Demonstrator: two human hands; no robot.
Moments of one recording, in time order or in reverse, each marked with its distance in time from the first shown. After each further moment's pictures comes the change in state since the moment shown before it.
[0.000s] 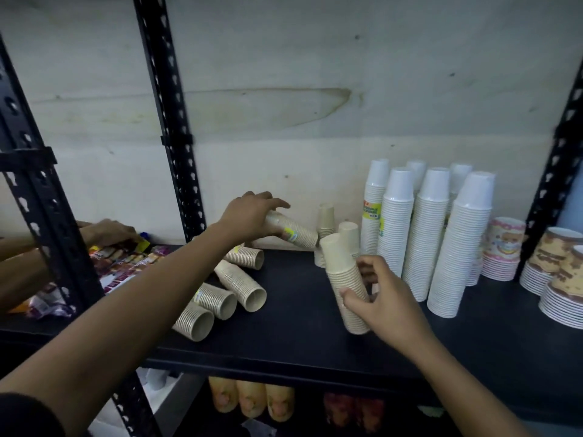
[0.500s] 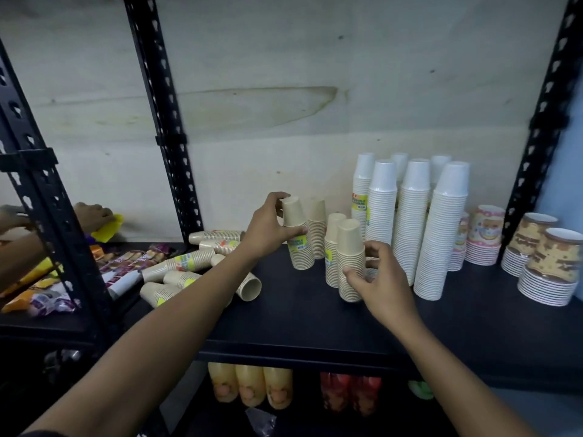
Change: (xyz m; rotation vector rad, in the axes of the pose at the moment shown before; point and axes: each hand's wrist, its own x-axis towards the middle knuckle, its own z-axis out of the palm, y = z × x) left_hand -0.026 0.065 0.029 -0.815 0.228 -0.167; right_hand 0.003 0.029 0.003 0.048 0.211 0.039
